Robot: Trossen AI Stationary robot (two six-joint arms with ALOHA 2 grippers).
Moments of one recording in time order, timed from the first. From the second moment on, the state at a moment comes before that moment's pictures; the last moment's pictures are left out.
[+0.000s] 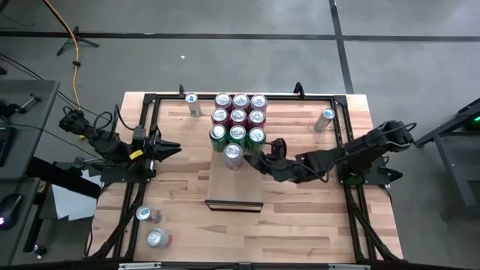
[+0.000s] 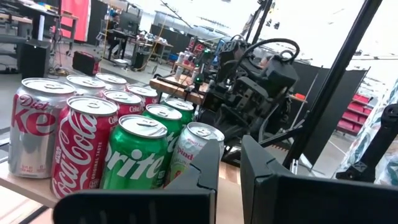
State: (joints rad) left arm -0.56 0.38 0.47 0.01 -0.72 -0.26; right arm 0.30 1.54 1.10 -0.01 0.69 1.64
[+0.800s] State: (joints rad) left arm -0.56 0.38 0.47 0.01 -0.73 -0.25; right arm 0.22 1.55 1.10 0.08 0.54 1.59
